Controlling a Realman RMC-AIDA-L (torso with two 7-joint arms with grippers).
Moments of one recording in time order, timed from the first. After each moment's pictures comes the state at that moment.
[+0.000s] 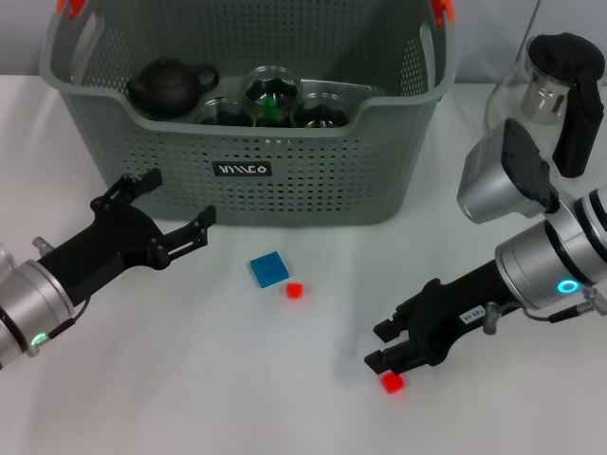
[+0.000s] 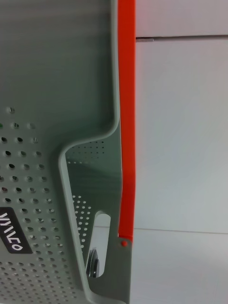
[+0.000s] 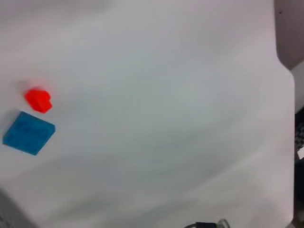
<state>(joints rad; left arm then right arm) -0.39 -2.16 0.43 0.35 1.71 1.31 -0.71 0.79 2.10 -1.17 -0.62 -2.29 -1.42 1.87</state>
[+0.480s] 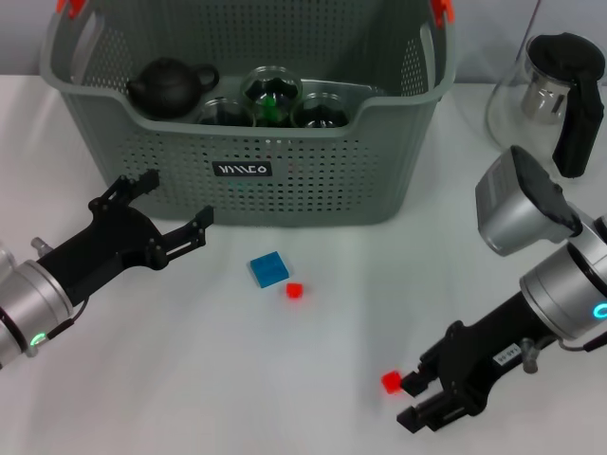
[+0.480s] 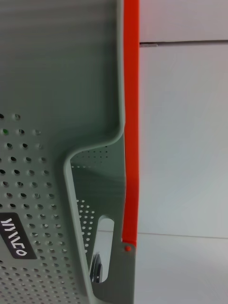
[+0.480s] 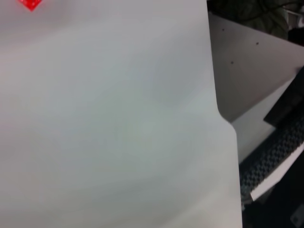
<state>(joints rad) -0.39 -2.16 0.43 0.35 1.71 1.30 -0.71 0.78 2.09 -1.18 -0.66 -2.36 -1.60 1.87</state>
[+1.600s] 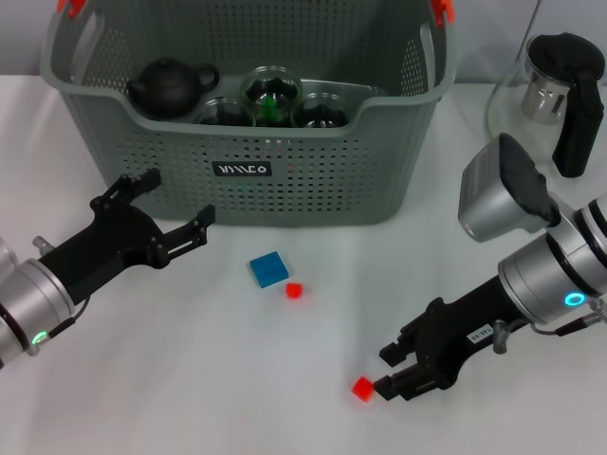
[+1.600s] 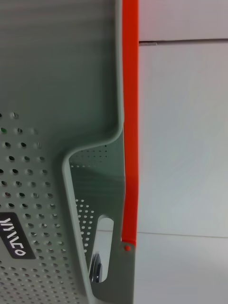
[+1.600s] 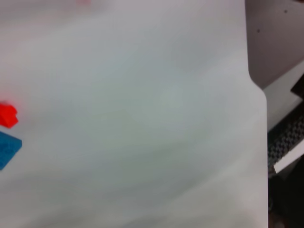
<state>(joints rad) -0.40 -2.16 0.43 0.35 1.71 1.29 -0.71 0.80 2.10 -1.19 -0.61 -2.31 -1.47 1.85</state>
